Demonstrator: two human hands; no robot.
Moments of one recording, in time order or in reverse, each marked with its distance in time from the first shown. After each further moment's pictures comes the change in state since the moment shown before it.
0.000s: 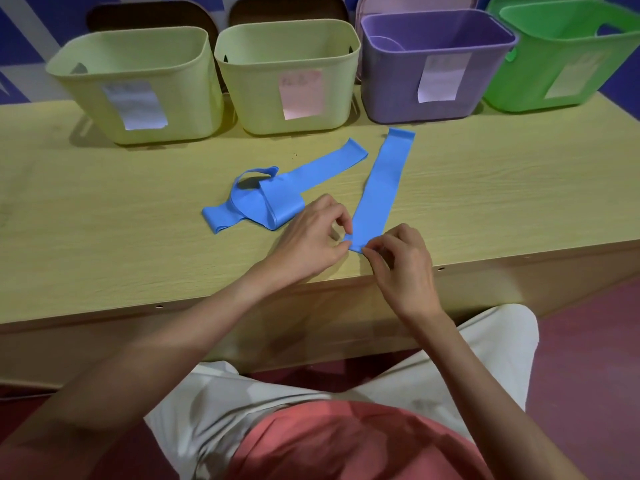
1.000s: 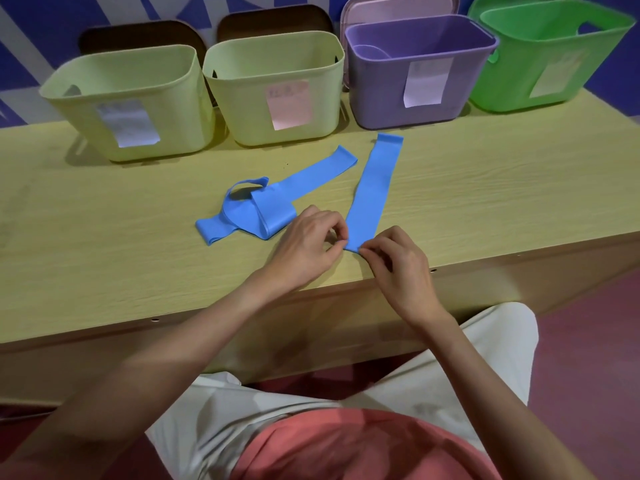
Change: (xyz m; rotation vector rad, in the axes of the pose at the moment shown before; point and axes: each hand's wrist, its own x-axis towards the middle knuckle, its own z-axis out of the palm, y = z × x) left_hand 0.005 -0.004 0.009 0.053 0.044 0.102; right_hand 0.003 0.018 -0.001 0.075 -0.008 -0.076
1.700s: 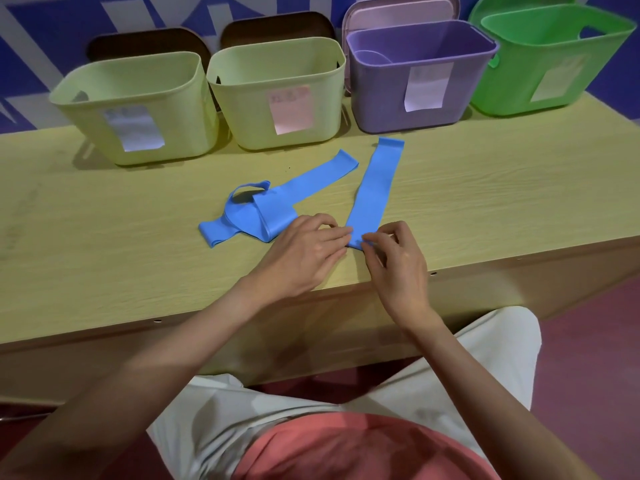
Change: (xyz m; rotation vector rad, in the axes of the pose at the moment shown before) left_hand -0.009 -0.008 -0.007 0.408 0.003 0.366; right_hand 0.005 -0.001 0.013 -0.133 0.168 -0.012
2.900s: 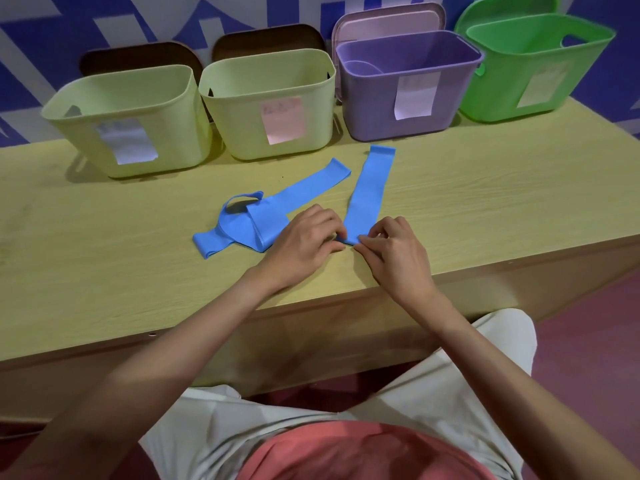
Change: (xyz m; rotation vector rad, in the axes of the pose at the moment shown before) left_hand 0.026 -0.012 0.007 -0.263 0.018 -0.131; right_hand 0.027 0.016 -0.009 -0.189 -0.144 -0.137
